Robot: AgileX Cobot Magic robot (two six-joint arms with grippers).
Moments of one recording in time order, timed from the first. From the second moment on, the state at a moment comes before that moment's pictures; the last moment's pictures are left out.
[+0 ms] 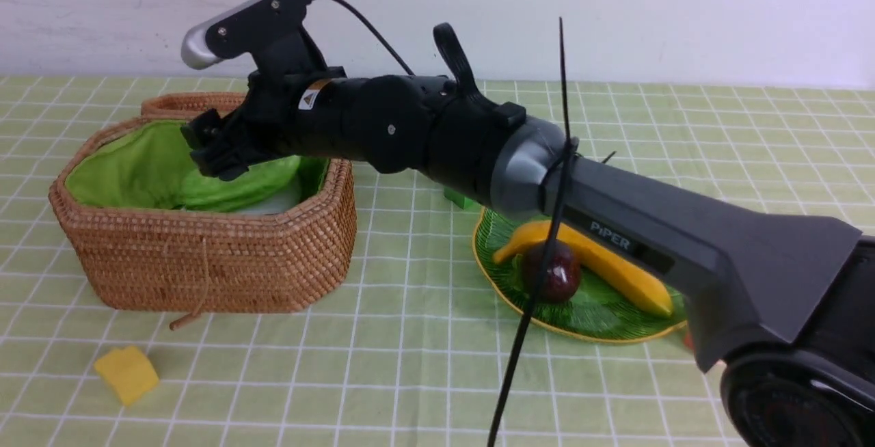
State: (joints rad) right arm 0.77 2.29 -2.15 0.46 0.28 -0.52; left arm -0.76 0.62 -1.14 0.41 1.02 -0.55
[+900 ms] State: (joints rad) right arm 0.63 1.70 -2.04 -0.01 1.25 -0.21; left arm -0.76 0.62 -1.14 -0.10 0.95 -0.08
